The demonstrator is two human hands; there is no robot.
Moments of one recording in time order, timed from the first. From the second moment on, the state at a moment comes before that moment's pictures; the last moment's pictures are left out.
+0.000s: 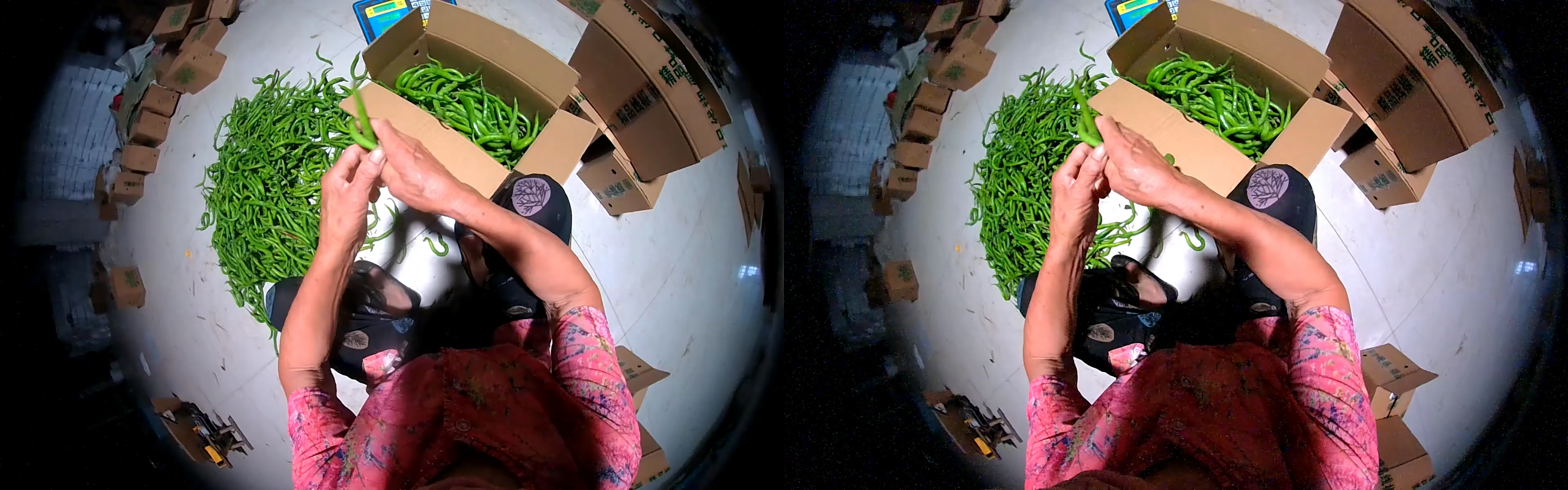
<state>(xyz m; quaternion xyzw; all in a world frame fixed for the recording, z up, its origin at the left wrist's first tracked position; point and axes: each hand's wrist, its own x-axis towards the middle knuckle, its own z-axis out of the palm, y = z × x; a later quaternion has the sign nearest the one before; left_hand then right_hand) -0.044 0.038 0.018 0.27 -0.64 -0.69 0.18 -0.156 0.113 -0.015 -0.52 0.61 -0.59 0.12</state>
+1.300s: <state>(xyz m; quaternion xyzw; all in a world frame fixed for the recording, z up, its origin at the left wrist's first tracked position) -0.051 -0.063 -0.174 0.40 -0.47 -0.72 0.30 -0.206 0.164 0.027 -0.58 0.76 -0.28 0.01</state>
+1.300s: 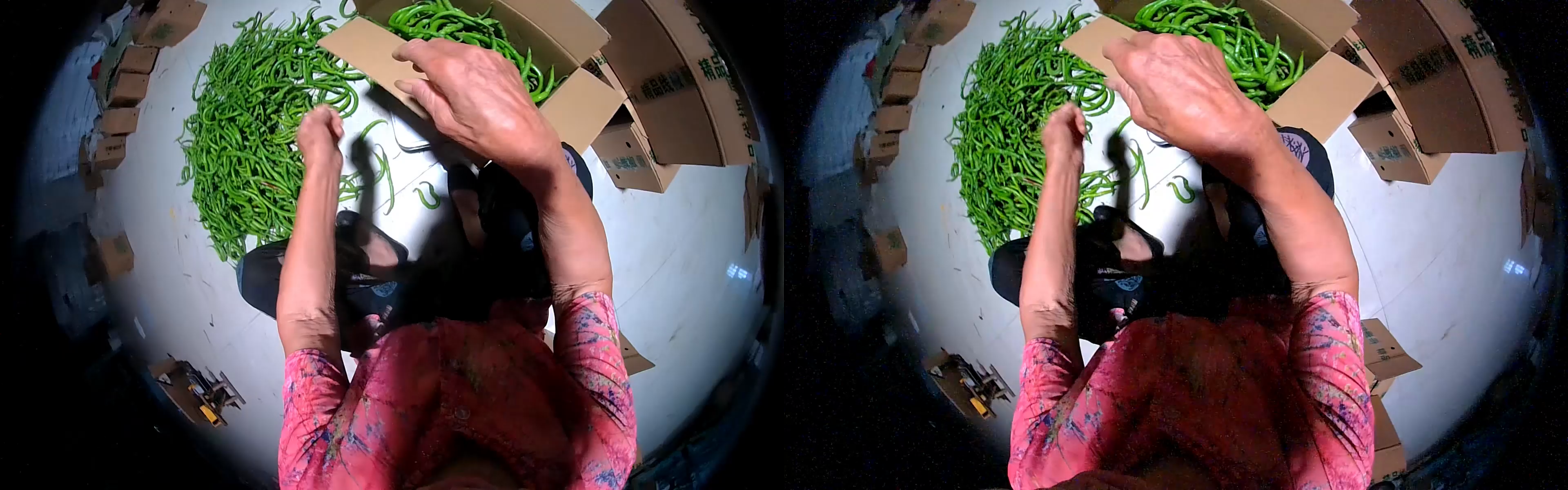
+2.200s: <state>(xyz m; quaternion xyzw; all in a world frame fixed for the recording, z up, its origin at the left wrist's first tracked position) 0.004 0.144 -0.393 0.22 -0.90 -0.31 -0.21 -0.184 0.153 0.025 -0.56 0.74 -0.36 0.10</state>
